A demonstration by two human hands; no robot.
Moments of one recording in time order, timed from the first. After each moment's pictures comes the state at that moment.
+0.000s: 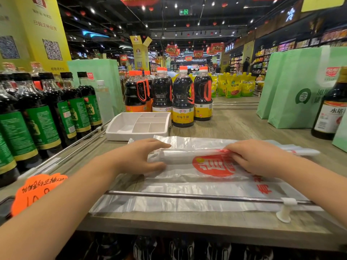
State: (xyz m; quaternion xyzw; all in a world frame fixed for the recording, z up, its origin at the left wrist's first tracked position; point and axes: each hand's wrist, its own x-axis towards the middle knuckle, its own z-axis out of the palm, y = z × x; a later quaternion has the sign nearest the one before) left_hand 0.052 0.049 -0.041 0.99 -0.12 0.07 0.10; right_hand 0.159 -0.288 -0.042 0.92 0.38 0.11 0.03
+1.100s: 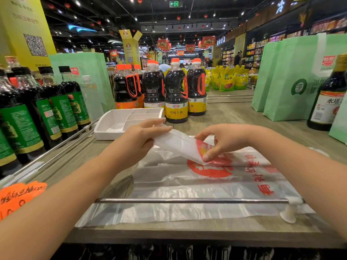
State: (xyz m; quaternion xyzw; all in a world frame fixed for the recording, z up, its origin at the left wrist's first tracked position) left_hand 0.071 0.037 -0.041 0.93 -0.19 0.28 0.14; right_hand 0.183 -0.230 -0.009 0.91 0.37 -0.12 -0.11
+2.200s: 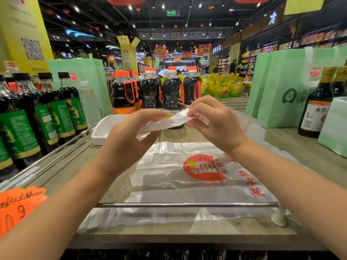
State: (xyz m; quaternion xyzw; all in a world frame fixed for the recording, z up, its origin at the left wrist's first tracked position) left_hand 0.036 0.010 -0.015 0.81 -0.28 0.49 0.19; right_hand 0.174 -0.212 -0.011 0.71 0.48 0.44 -0.27
